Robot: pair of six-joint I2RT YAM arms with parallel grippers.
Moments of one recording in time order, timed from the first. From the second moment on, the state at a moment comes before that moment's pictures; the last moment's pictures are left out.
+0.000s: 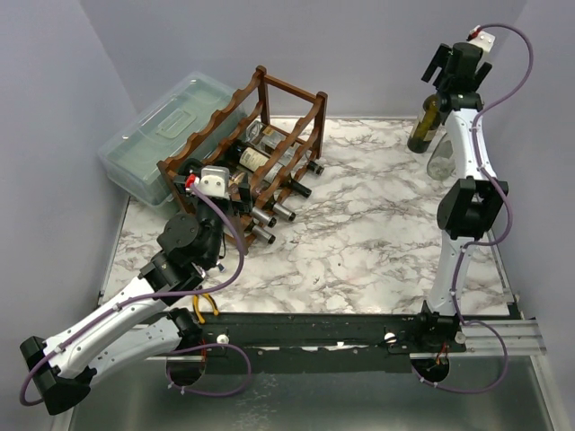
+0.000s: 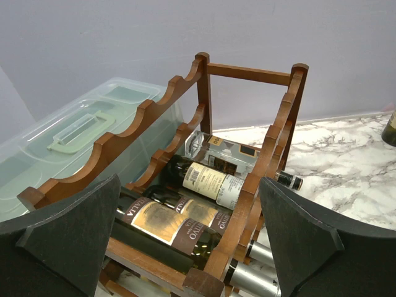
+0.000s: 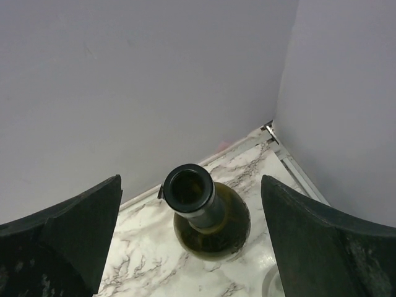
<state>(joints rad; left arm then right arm) -0.86 0.74 0.76 0.20 -0.72 0.19 -0.07 2.20 2.30 -0.31 0.36 0.23</state>
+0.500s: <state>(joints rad) -0.86 0.76 0.76 0.20 -0.72 0.21 -0.07 2.33 2.32 -0.14 0.35 0.14</state>
